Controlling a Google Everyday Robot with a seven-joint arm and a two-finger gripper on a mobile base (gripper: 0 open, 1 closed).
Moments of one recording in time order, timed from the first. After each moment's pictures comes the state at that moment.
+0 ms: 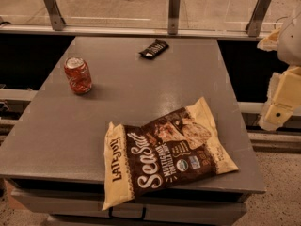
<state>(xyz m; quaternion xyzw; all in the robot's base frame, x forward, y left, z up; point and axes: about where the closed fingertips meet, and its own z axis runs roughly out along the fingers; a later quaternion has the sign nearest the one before) 0.438 -0.217 0.976 -0.60 0.78 -0.03 0.16</state>
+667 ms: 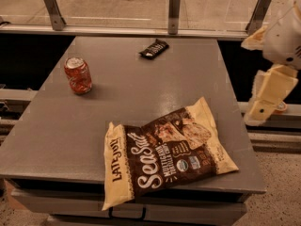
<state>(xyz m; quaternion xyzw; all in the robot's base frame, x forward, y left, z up) 0.452 -0.194 0.971 -0.62 0.76 0.00 0.19</state>
